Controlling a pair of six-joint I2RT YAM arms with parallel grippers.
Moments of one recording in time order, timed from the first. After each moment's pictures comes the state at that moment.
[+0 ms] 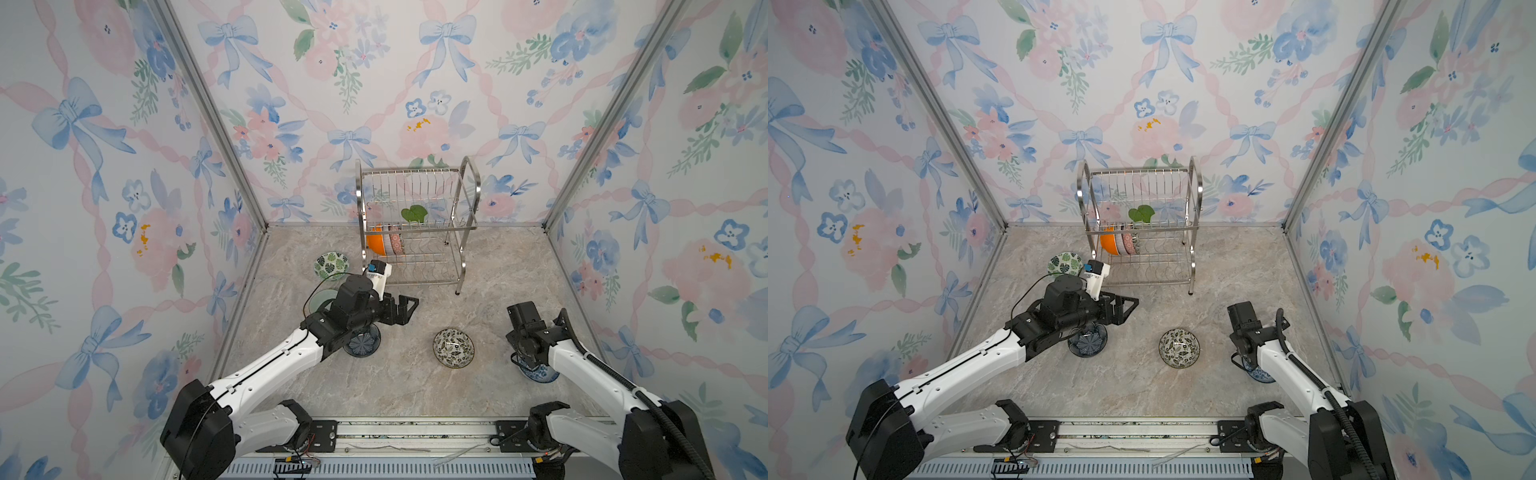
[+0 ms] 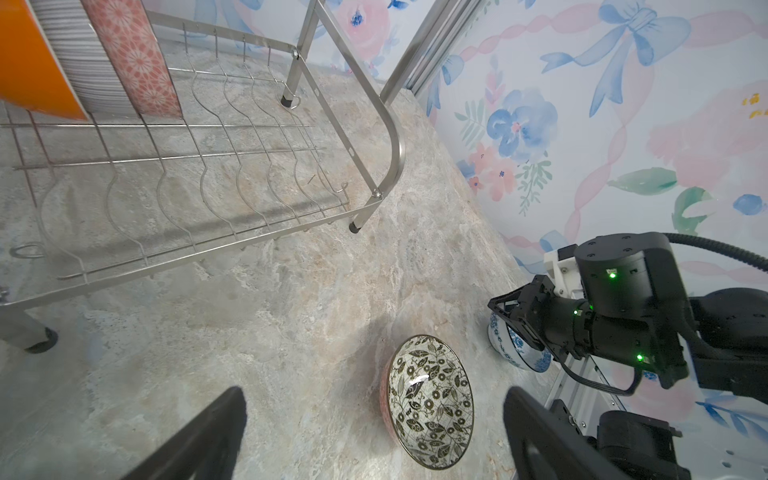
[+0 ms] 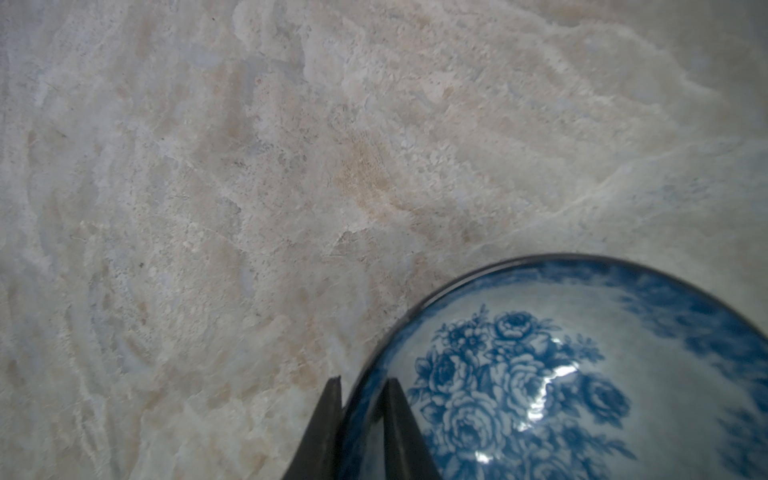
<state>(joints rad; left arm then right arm) -0.68 1.17 0.81 -0.09 0.20 -0.52 0.22 1.11 0.54 -0.65 0.40 1.20</state>
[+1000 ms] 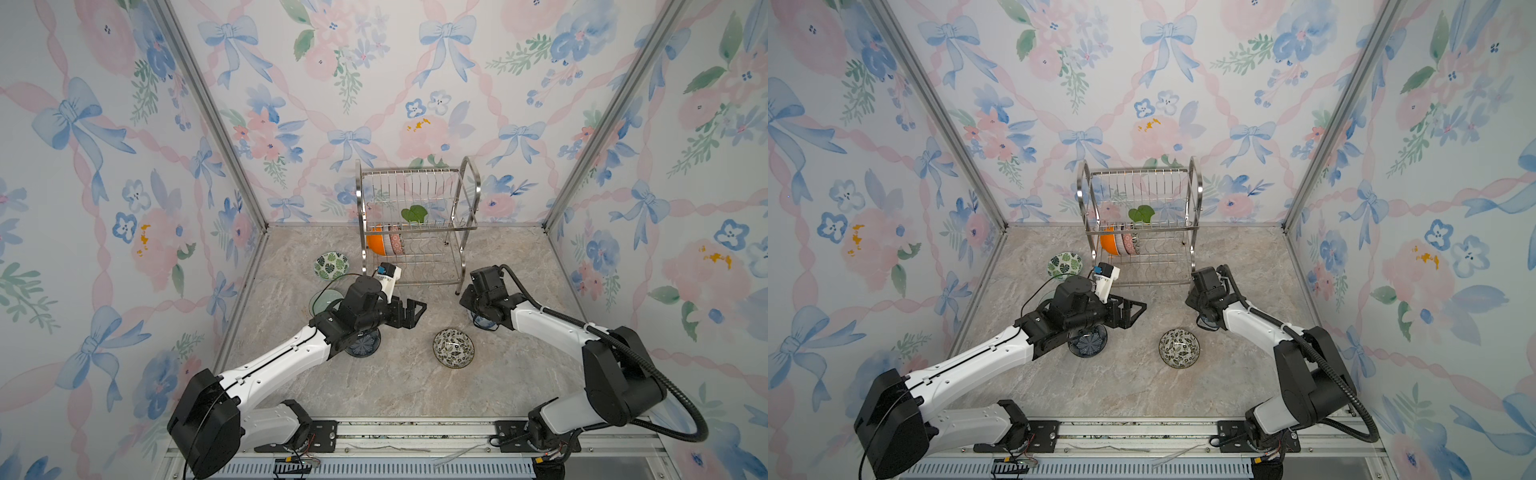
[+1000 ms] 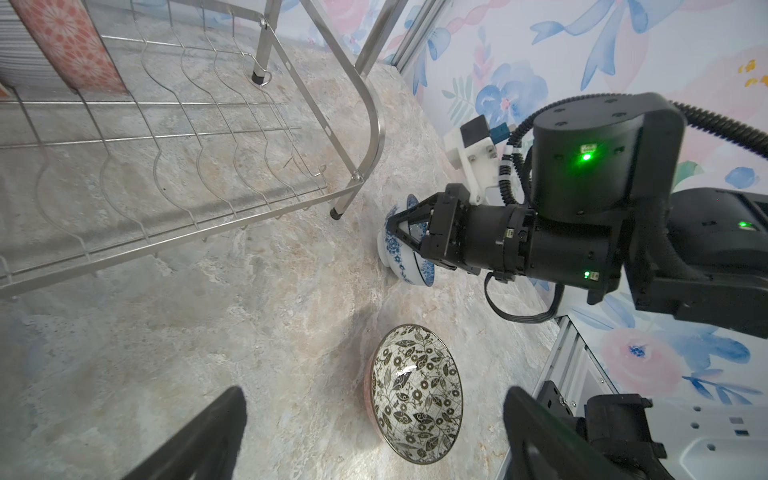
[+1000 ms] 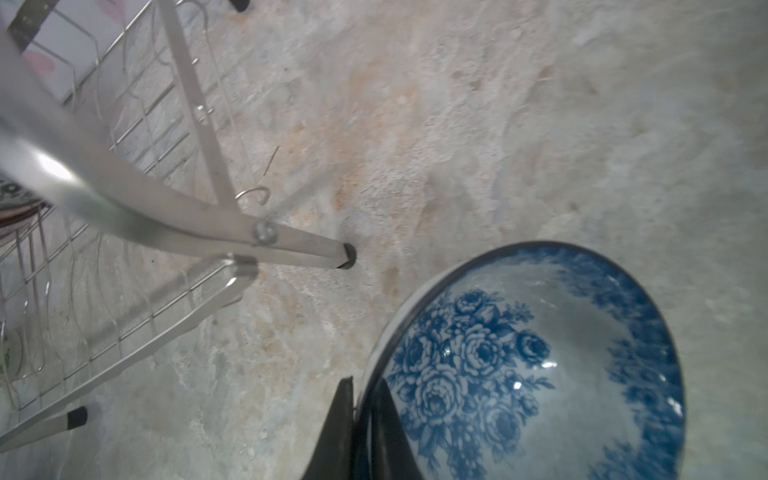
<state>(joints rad) -0.73 1.22 0.82 -0.08 0.20 -0.52 0.46 1.54 0.89 -0.26 0.19 0.84</state>
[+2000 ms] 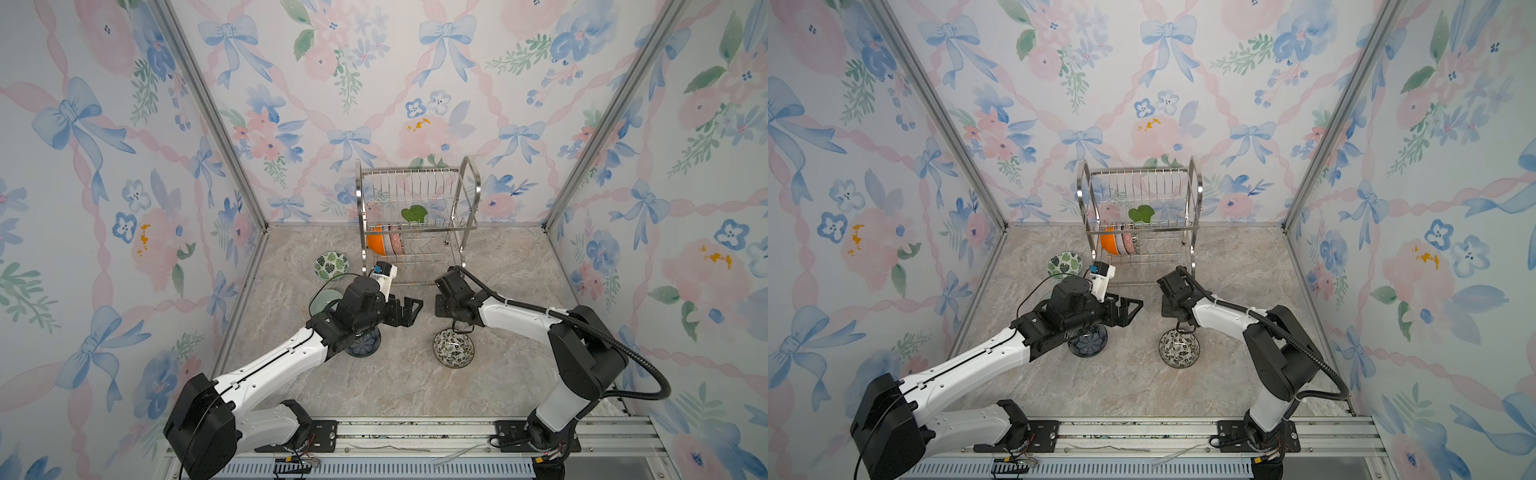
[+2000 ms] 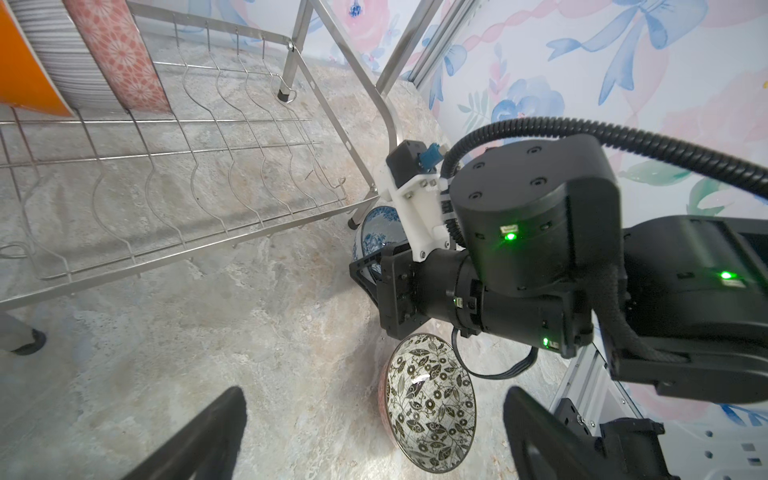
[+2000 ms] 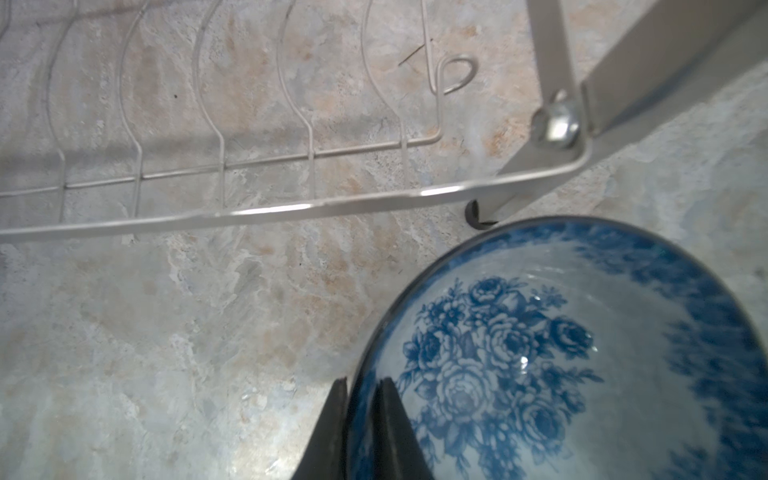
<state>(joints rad) -0.73 1.19 0.82 -0.10 0.14 -0.52 0.64 1.71 1.01 -0.33 0.26 0.58</state>
